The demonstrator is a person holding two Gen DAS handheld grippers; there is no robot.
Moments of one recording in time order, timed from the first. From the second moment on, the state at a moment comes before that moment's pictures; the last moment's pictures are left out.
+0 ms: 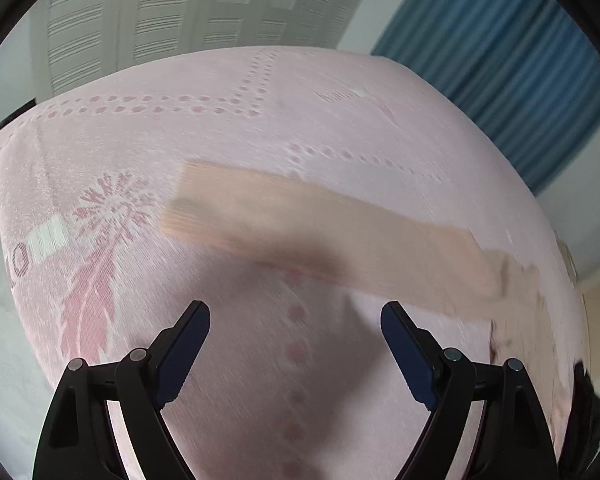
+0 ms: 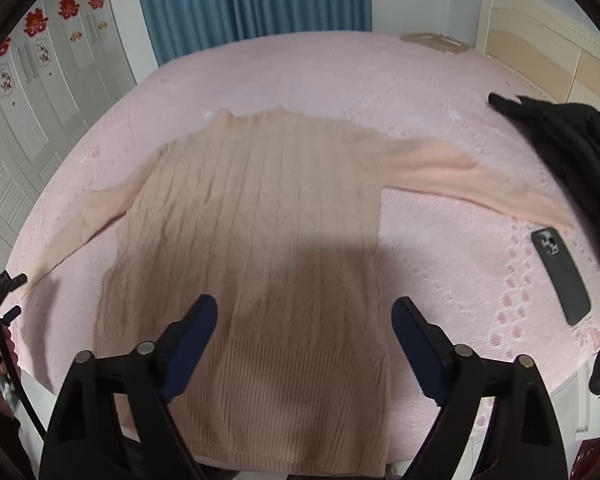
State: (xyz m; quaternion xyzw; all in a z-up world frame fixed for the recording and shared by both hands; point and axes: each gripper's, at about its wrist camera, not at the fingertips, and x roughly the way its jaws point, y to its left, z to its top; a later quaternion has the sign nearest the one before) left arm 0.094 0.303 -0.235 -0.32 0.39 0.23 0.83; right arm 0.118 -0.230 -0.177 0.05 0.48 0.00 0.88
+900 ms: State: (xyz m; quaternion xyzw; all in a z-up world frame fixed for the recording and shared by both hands) left arm 0.242 0.191 -0.099 -0.10 0.30 0.18 0.93; right arm 0.123 -0.295 -0.174 0.06 0.45 -0.02 0.89
